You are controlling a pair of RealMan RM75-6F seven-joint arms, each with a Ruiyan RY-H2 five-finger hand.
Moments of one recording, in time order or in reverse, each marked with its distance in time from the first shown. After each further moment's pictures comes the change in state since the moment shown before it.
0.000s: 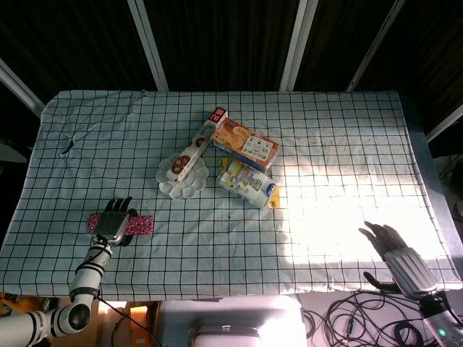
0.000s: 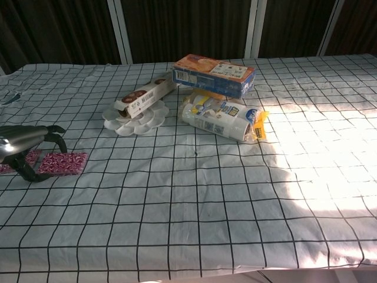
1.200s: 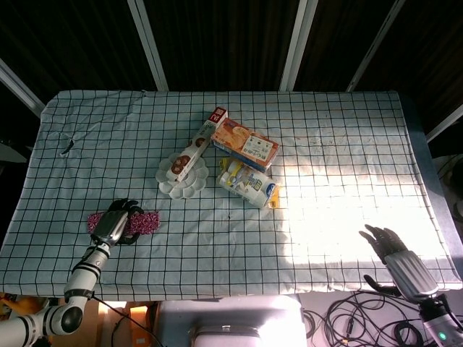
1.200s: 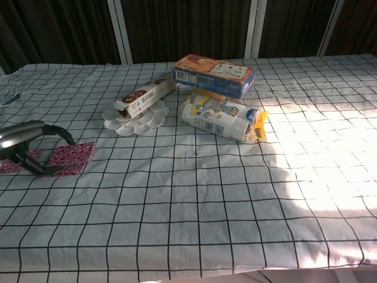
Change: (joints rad) left arm 0.069 0.013 -0.042 0.060 0.220 -0.081 -0.444; right arm -0.010 0.004 -0.009 -0.014 0.000 -0.001 -0.013
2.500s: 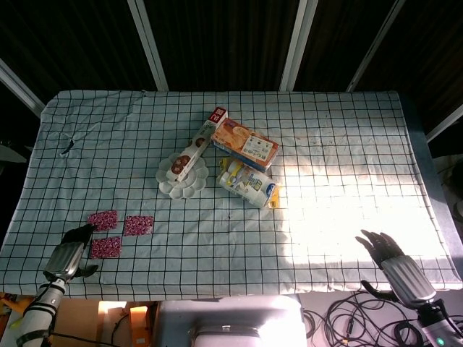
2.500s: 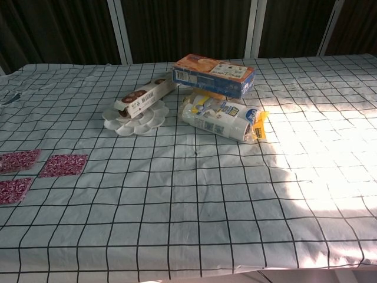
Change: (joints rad) left arm 0.257 0.123 0.131 0.002 0.178 0.141 -0.051; right arm -0.012 -0.004 -0.016 -0.015 -0.024 0.006 -0.026
